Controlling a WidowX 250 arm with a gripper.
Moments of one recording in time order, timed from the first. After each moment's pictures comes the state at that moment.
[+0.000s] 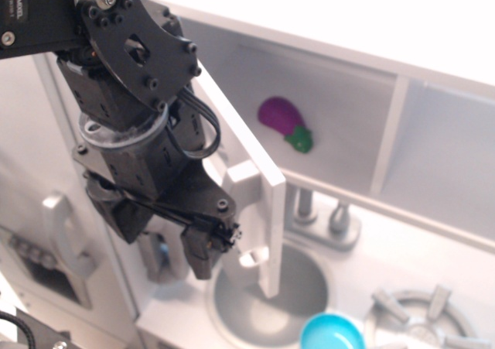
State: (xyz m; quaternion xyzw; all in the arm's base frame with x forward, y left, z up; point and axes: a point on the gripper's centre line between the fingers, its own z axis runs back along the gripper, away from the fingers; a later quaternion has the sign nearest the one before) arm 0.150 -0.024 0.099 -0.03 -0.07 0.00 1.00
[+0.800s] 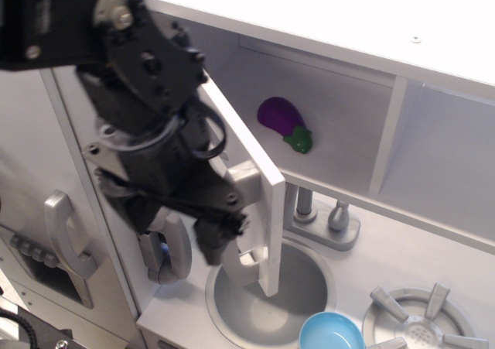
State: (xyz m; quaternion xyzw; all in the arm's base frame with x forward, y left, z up) arm 0.168 -0.024 0.093 -0.02 -0.10 0.04 0.99
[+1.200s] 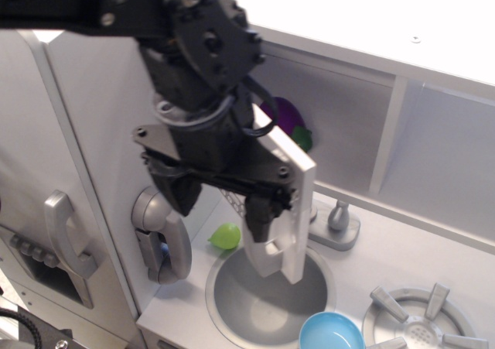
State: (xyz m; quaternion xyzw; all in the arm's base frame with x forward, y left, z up) arm 0.193 -0.034 0.093 -0.02 -0.11 0.06 0.99
